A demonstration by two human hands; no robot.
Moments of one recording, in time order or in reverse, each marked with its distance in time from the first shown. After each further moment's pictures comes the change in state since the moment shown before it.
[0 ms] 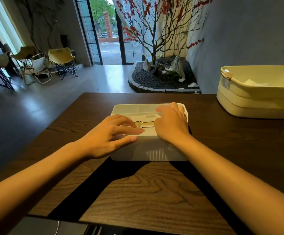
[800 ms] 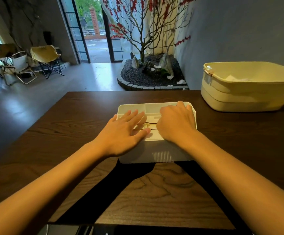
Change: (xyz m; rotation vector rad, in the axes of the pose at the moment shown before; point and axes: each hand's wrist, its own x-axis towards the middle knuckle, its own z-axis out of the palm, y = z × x) left_hand 0.055 0.063 0.029 -0.002 -0.196 -0.410; right_hand -0.013 0.037 -0.032 -0.433 -0.003 -0.066
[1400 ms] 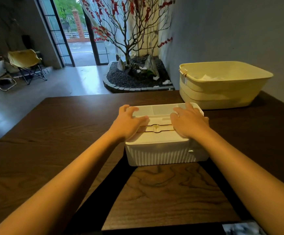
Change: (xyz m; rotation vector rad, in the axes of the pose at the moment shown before) left_hand 0.074 0.057 0.029 -0.572 0.082 -0.197; right_hand -0.003 0.109 0.008 0.183 -0.244 0.316
